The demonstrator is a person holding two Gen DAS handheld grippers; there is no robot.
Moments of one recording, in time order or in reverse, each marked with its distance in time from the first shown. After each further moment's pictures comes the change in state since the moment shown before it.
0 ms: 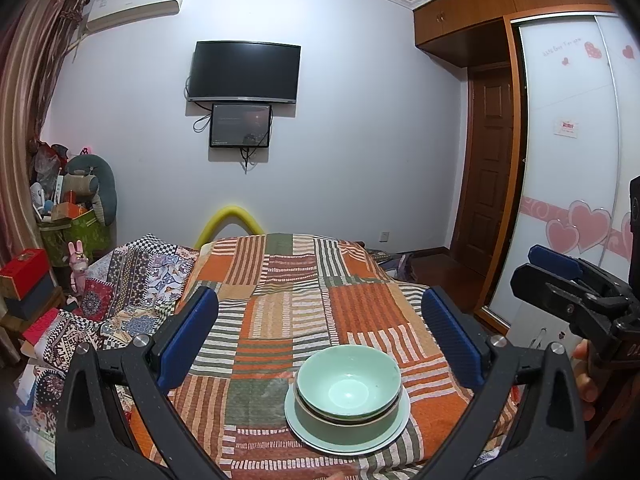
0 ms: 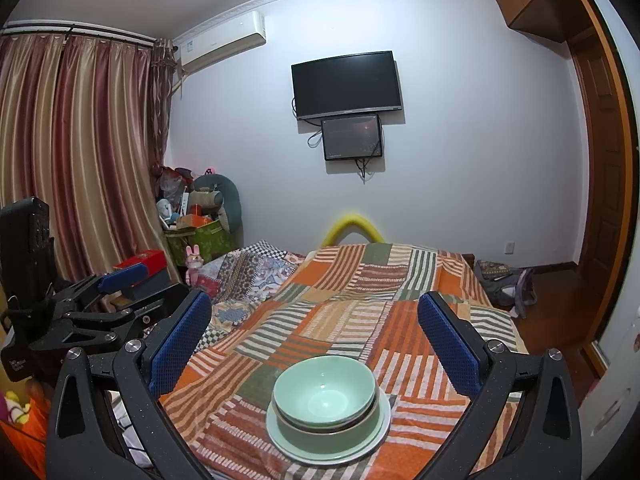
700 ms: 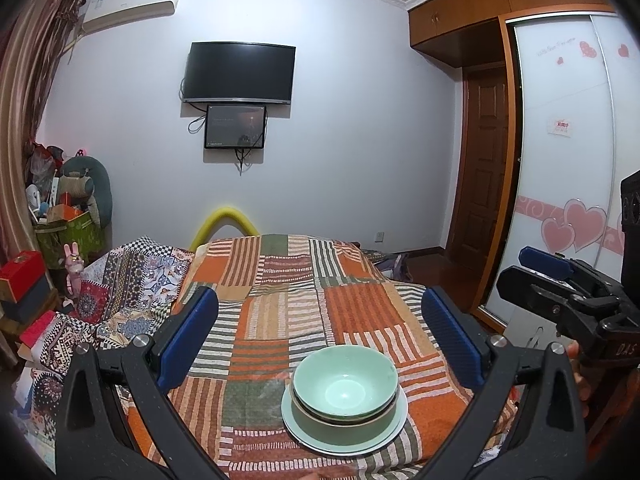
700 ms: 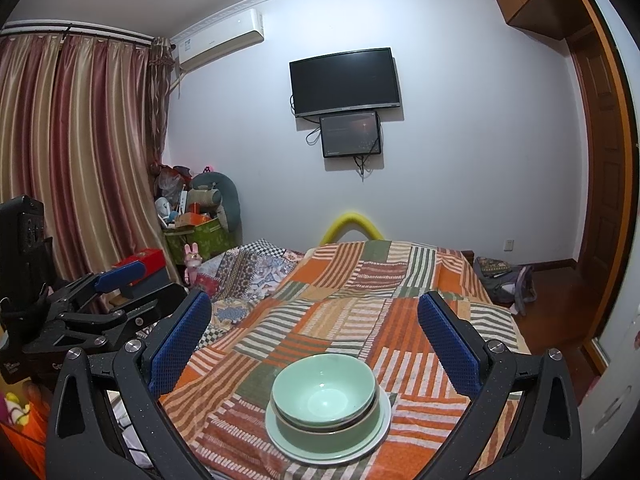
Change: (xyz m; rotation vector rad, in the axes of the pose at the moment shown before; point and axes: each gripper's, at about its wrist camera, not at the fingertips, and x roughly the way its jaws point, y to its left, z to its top) left arm 0.000 0.000 -0.003 0.006 -0.004 -0.018; right arm 0.002 -0.001 0.002 0.008 0.013 -0.005
